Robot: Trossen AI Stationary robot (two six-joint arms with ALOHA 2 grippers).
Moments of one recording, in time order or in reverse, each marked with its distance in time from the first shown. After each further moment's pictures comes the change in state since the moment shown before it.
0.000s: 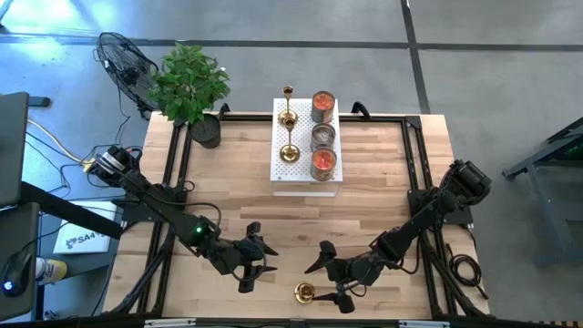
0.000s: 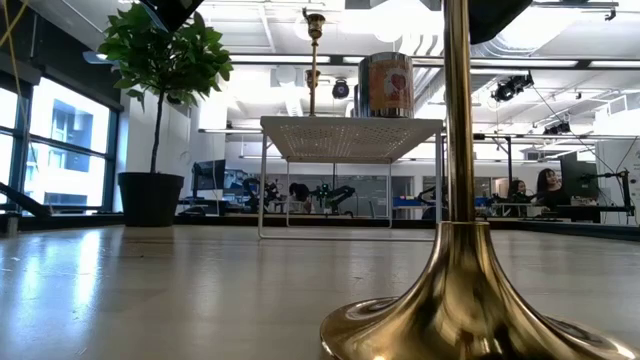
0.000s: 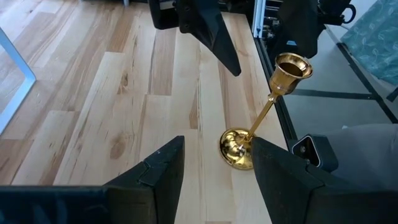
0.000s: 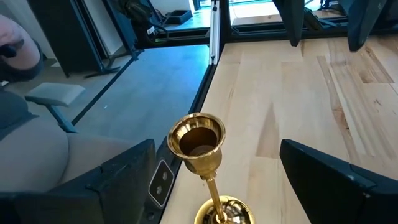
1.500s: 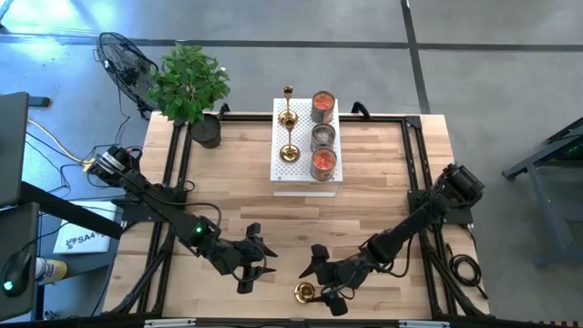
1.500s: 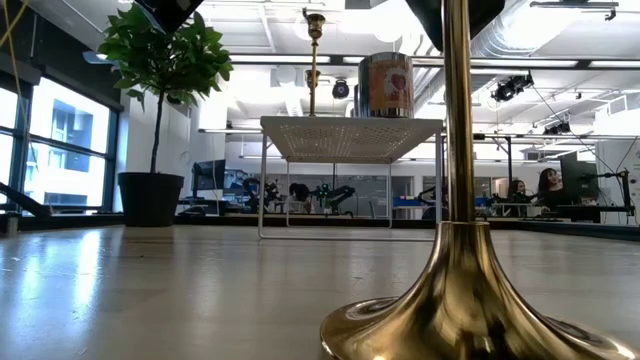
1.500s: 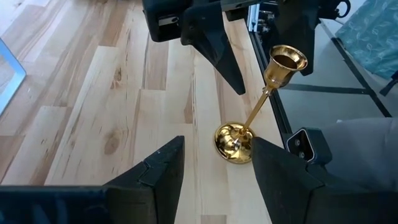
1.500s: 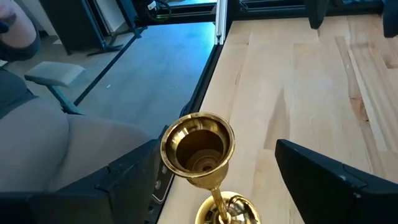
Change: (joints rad) left arm 0.000 0.000 0.000 -0.011 0.027 -0.005; right arm -0.038 0.074 0.113 -0.120 -0.087 0.001
